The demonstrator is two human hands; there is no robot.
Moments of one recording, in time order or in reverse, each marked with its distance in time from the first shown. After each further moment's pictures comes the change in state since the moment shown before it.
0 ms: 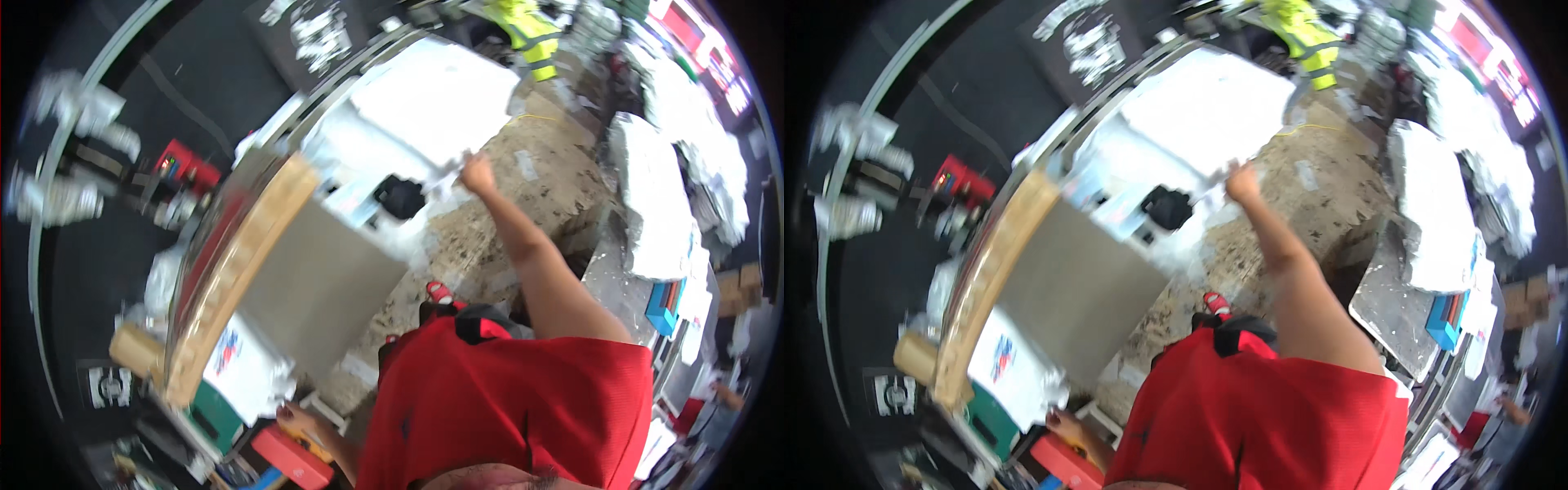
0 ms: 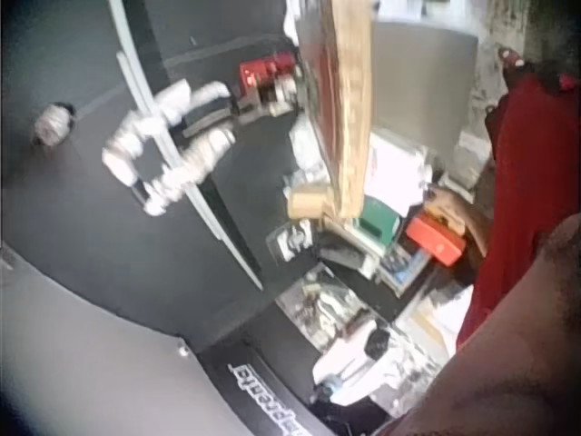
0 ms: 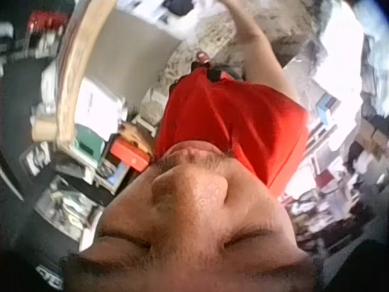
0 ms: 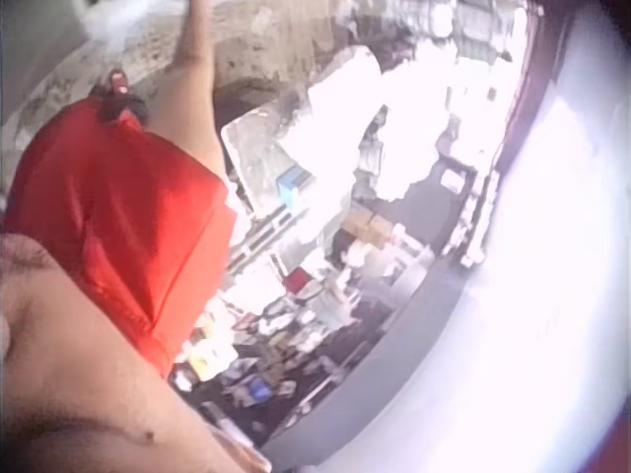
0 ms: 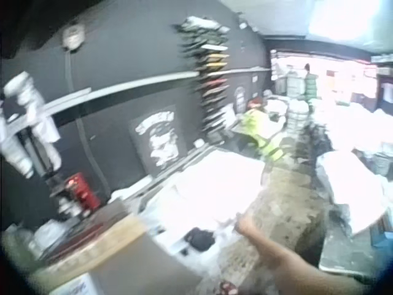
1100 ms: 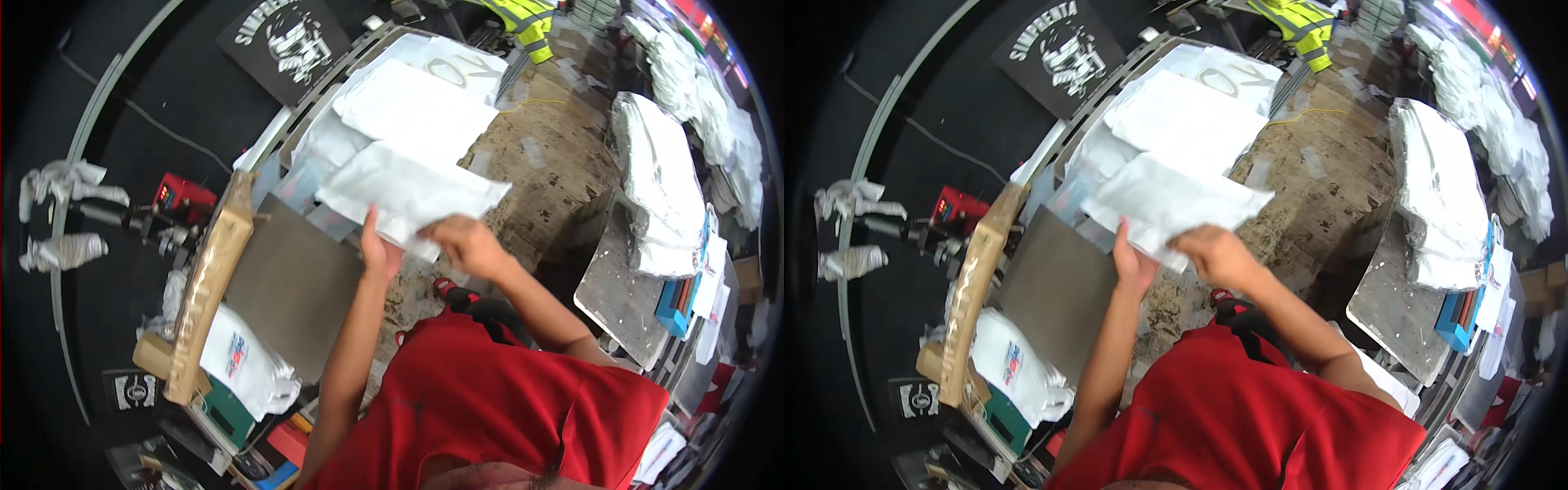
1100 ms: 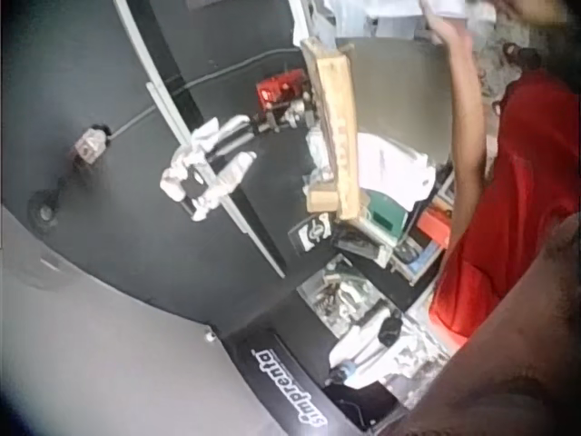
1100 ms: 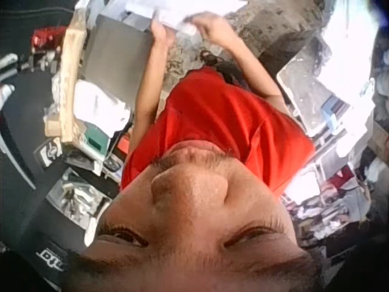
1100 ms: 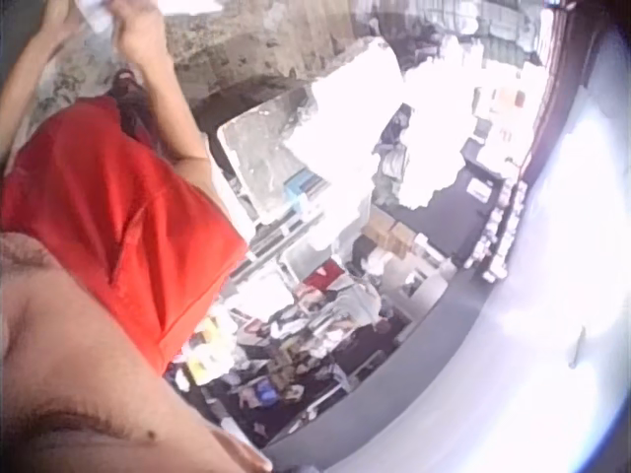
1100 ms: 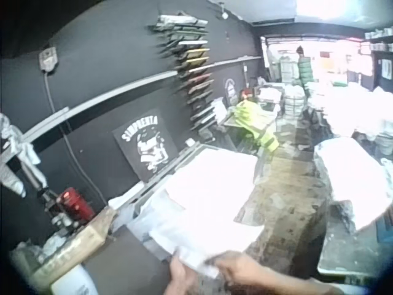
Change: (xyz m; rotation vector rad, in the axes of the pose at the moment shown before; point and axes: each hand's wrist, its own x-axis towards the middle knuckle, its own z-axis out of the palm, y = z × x) left_hand -0.311 0.440 0.220 -1.040 -1.745 -0.727; right_hand -0.183 -0.002 -0.245 0.869 0.168 -0.574
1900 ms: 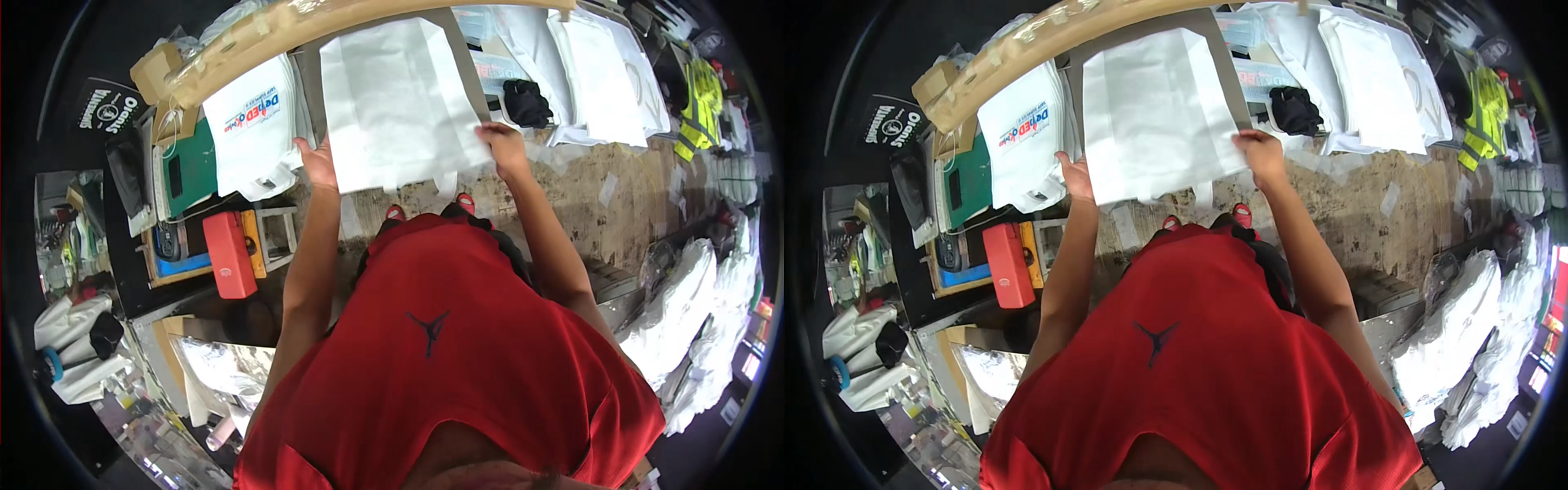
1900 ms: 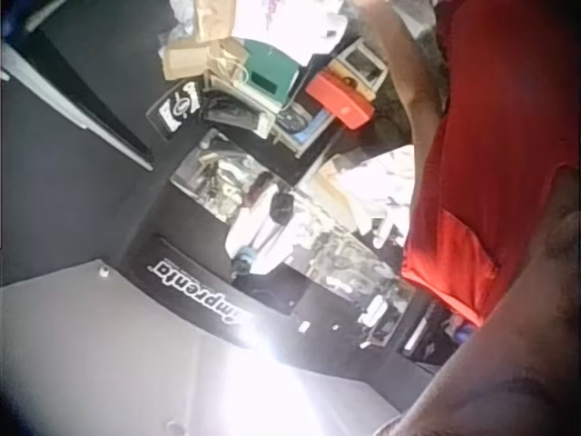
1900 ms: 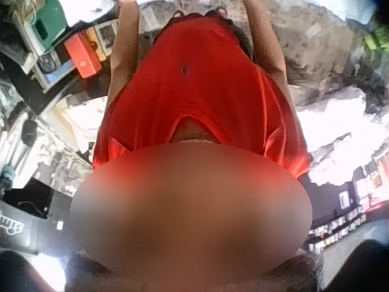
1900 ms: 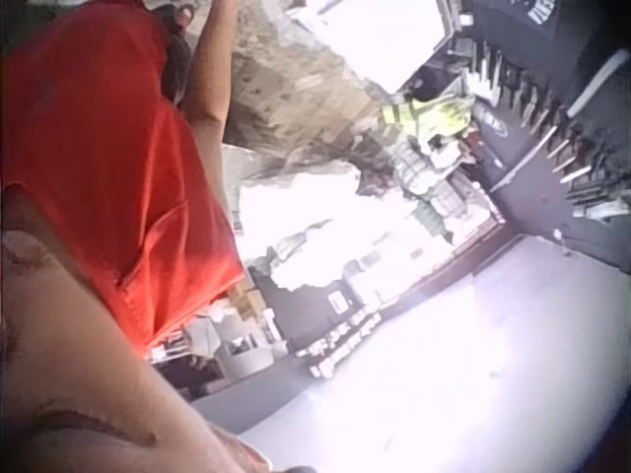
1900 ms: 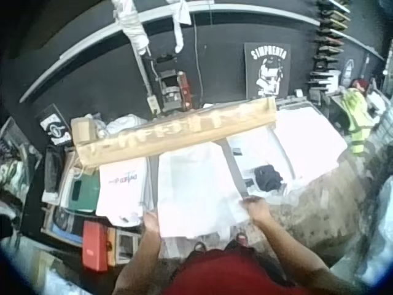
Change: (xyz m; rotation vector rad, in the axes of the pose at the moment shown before) left_hand -0.251 0.116 -0.292 -0.444 0.402 0.405; right_hand 0.003 0.023 0.264 0.560 -0.298 0.779
